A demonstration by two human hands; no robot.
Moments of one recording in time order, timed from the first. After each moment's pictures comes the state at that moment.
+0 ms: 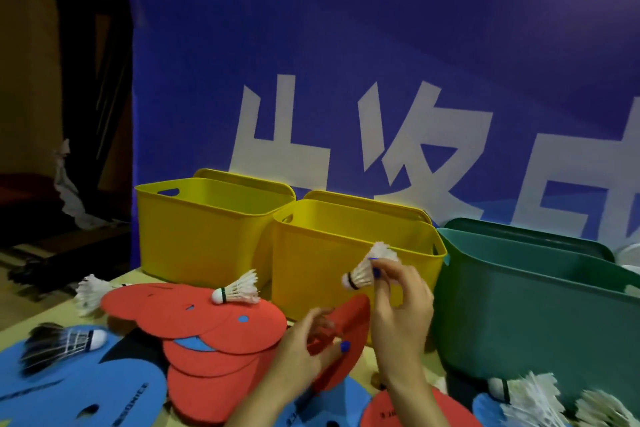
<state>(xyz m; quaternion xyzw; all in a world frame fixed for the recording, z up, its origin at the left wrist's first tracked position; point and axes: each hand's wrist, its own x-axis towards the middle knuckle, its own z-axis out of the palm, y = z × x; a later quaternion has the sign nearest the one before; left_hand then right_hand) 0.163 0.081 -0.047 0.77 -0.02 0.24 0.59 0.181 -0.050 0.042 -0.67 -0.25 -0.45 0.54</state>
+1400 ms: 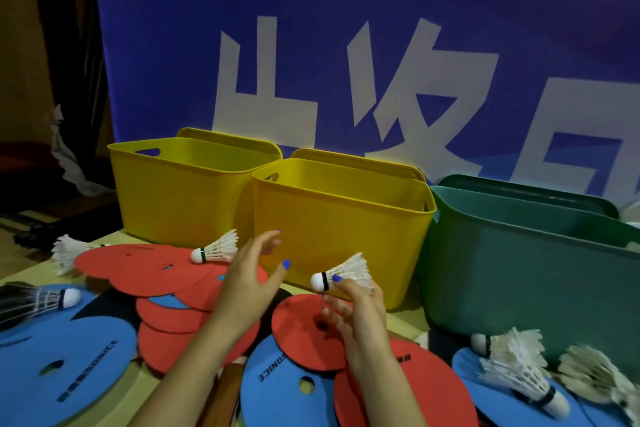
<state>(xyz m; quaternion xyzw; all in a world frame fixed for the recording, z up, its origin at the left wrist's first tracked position) 0.157 0.107 -0.016 0.82 0.03 0.38 0.43 0.201 -0.052 -0.014 -0.49 -0.02 0.16 0.86</state>
